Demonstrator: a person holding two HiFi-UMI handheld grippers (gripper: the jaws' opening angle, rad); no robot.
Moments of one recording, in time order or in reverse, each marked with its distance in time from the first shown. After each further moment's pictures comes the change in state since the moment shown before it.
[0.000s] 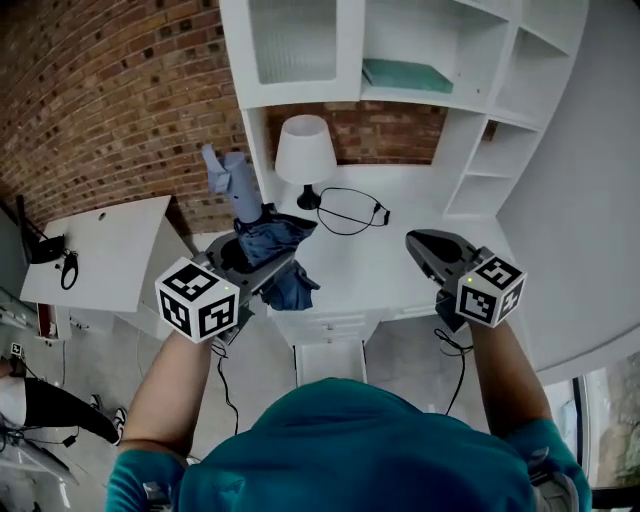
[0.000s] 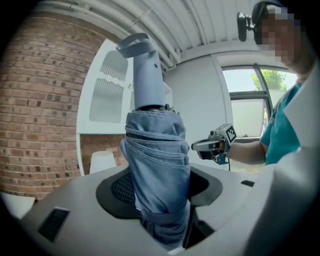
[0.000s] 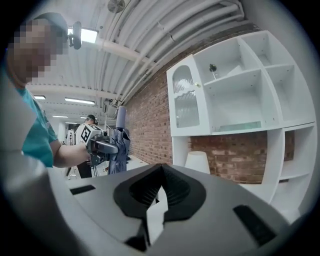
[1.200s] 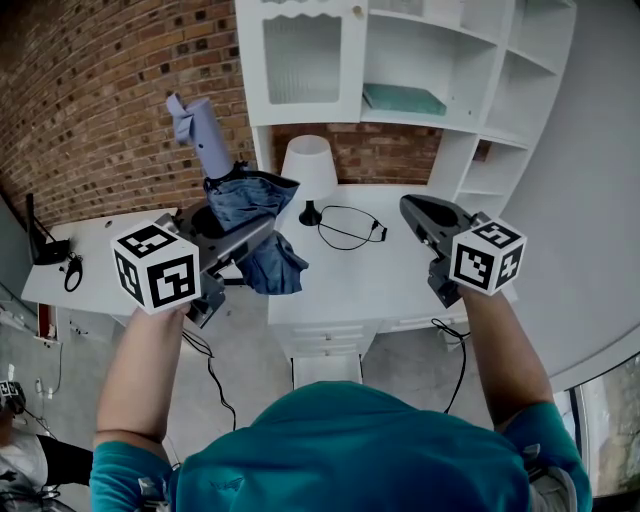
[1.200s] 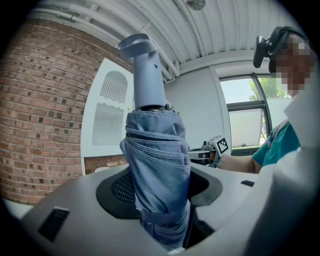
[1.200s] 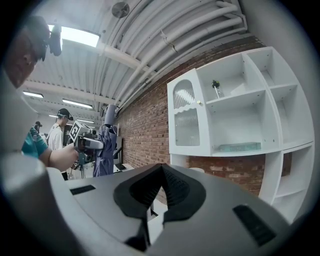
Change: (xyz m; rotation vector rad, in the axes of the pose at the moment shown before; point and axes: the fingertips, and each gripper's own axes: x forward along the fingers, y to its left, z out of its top) left arm -0.055 -0.010 0.096 0.008 -0.097 0.004; right arm 0.004 0.005 0.086 -0.030 -0.096 -0.042
